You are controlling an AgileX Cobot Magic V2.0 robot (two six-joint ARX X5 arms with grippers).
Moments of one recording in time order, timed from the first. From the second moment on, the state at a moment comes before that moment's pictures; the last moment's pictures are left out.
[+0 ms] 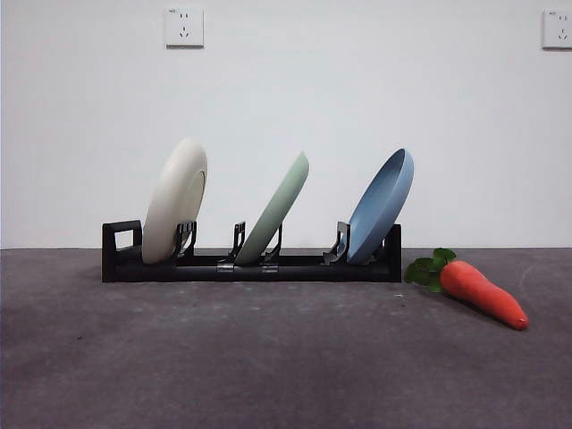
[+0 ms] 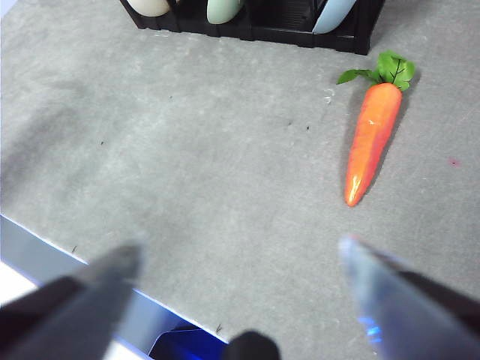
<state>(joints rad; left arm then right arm) 0.06 0.50 0.78 -0.80 0.71 0.06 0.07 0.67 0.94 -1.02 -0.47 -0.11</state>
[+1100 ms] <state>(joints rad) -0.47 1.45 1.35 -0.31 0.26 0.03 0.07 0.68 0.94 -1.02 -0.47 -0.10</state>
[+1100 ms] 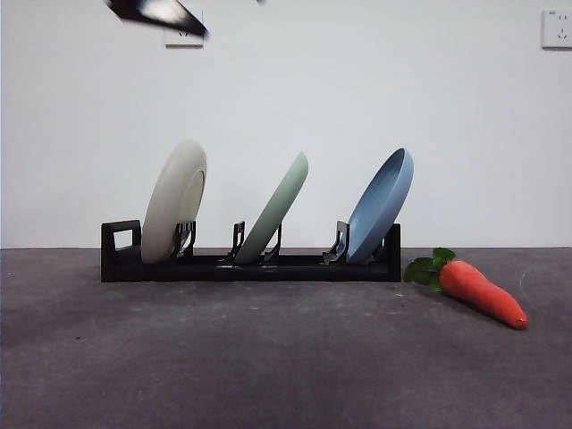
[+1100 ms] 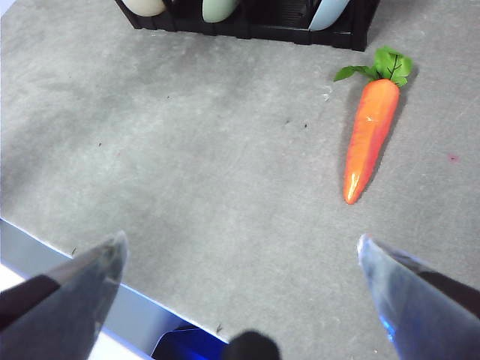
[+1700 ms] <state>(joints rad) -0.50 1.94 1.56 -0.09 0.14 0.03 0.07 0.68 0.94 -1.02 -0.47 -0.10</state>
